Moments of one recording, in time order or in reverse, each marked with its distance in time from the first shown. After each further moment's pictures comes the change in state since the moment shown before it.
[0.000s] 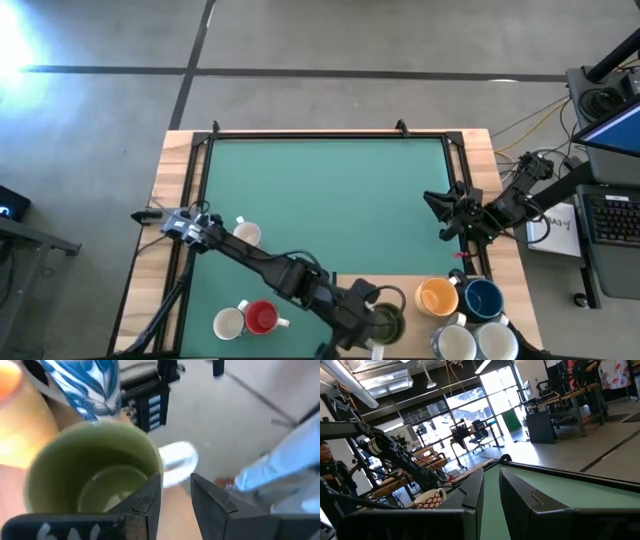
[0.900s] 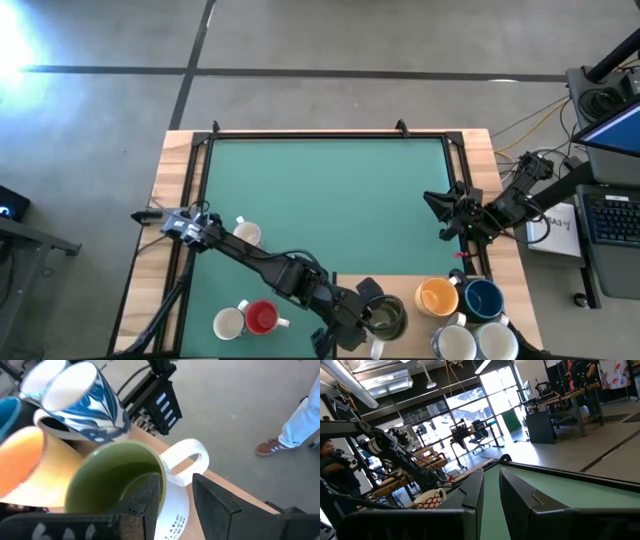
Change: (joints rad) left arm 0.005 -0.017 -0.001 -0.018 -0.058 0.443; right arm 0.000 0.000 0.000 0.000 0.000 0.000
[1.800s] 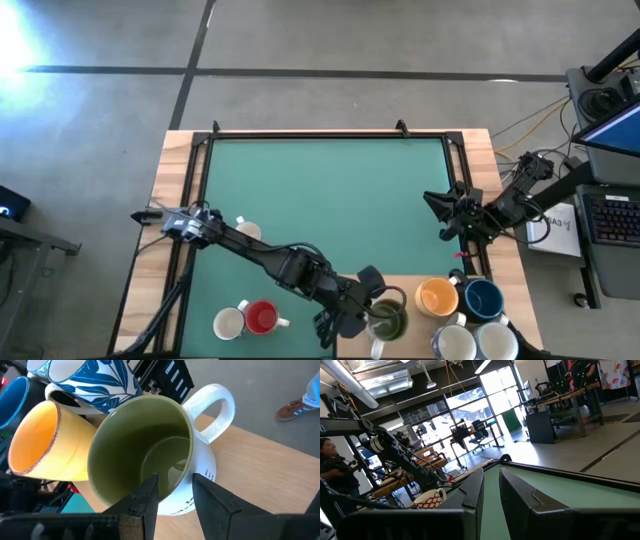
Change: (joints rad) left arm 0.038 -0.004 -0.018 -0.072 -0.075 0.157; right arm 0.000 0.000 0.000 0.000 0.000 0.000
